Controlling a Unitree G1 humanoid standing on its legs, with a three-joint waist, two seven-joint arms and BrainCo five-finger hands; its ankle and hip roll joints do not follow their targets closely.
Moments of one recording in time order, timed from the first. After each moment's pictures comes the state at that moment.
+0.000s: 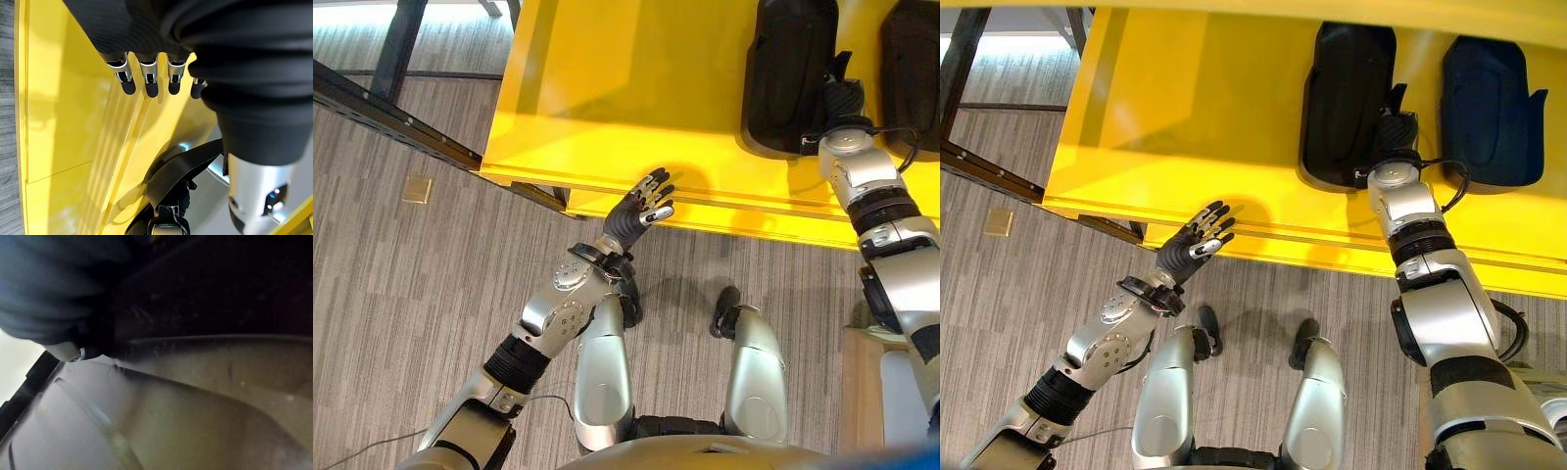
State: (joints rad) left arm -0.33 0.42 -0.43 -0.07 -0.88 0.07 0.03; right arm -1.14 -0.56 0.33 0.91 0.38 0.26 -0.44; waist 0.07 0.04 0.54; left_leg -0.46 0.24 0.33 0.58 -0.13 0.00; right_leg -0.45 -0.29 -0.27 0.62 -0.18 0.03
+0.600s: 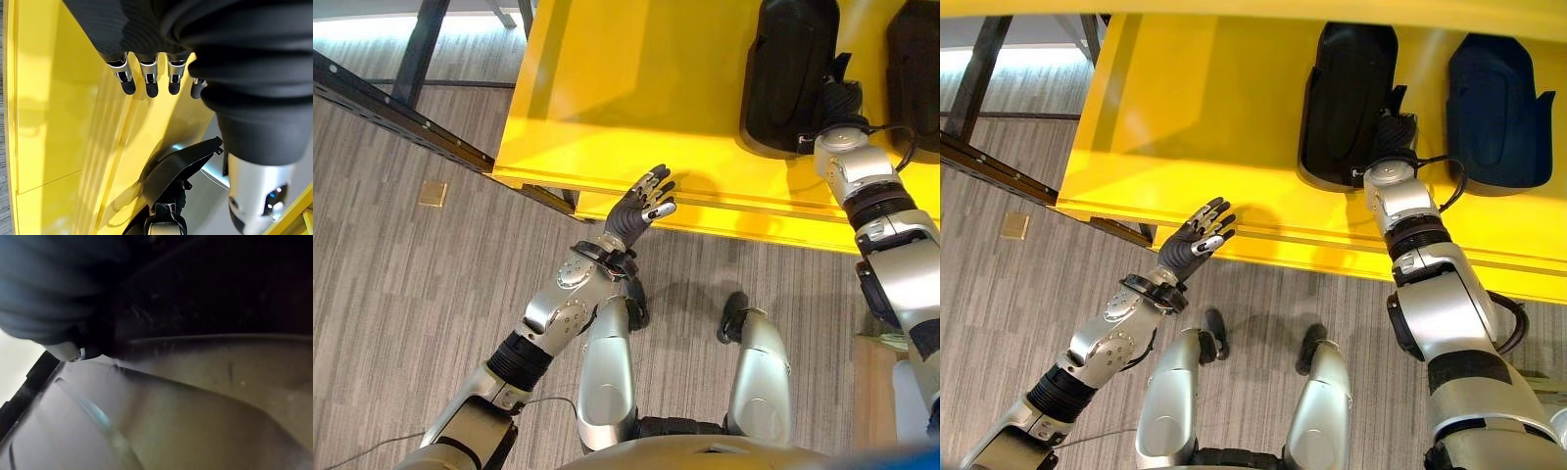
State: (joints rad) left arm -0.35 0.41 -0.46 -0.07 -0.90 0.05 0.05; right arm -1.18 -0.55 0.37 0.98 0.45 0.24 -0.49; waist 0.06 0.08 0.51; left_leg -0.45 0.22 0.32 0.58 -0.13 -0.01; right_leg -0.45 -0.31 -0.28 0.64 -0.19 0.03
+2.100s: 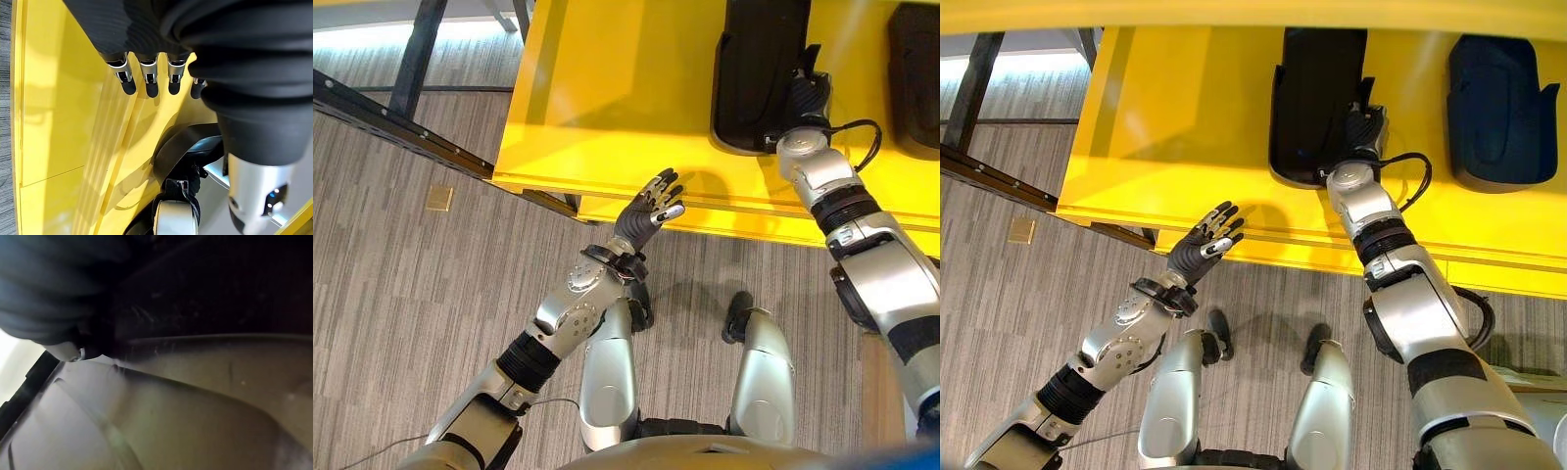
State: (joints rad) left arm -0.36 0.40 -0.51 -0.05 -0.93 0.01 0.09; right arm -1.18 -0.44 0.41 0.91 0.37 0.21 -0.63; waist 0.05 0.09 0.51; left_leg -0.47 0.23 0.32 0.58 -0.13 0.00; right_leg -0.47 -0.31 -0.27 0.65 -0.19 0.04
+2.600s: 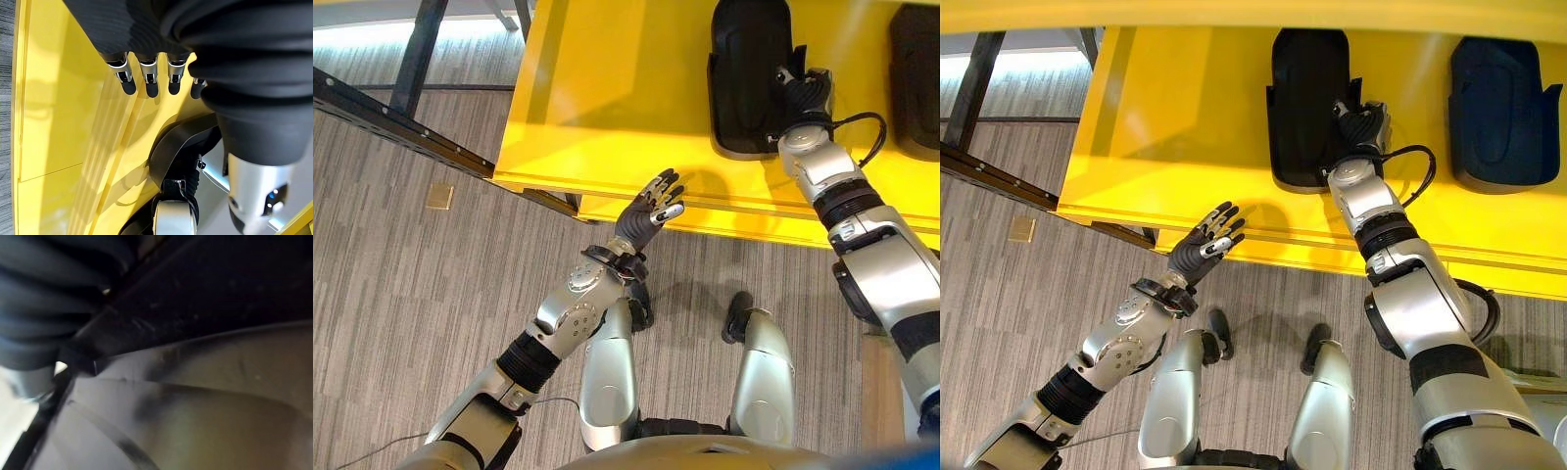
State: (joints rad) left arm -0.36 0.40 -0.52 -0.05 -0.96 -0.01 0.09; right arm -1.22 -0.45 0.44 0.94 0.33 0.27 -0.62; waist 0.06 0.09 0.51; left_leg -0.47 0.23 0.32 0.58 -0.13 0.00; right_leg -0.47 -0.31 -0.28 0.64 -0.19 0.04
